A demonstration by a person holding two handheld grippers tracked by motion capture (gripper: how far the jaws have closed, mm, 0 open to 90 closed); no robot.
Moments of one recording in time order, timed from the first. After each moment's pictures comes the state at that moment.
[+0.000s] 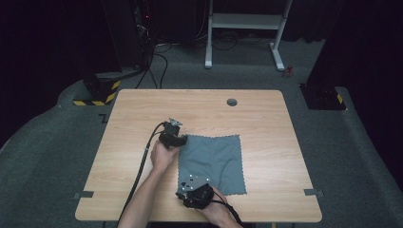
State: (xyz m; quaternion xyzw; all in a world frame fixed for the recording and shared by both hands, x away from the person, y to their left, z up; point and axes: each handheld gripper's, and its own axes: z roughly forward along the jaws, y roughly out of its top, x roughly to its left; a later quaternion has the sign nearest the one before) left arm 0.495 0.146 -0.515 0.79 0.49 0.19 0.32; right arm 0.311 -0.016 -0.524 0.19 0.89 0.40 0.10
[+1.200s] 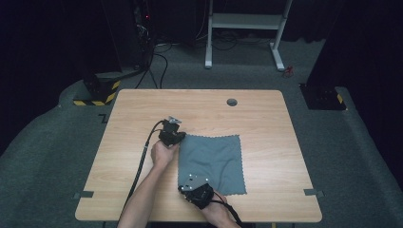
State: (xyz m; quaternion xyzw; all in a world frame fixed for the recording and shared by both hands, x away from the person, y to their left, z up) left arm 0.501 0.152 -0.509 0.79 0.48 0.15 0.35; right arm 0.308 -0.015 -0.516 0.20 0.89 0.40 0.11
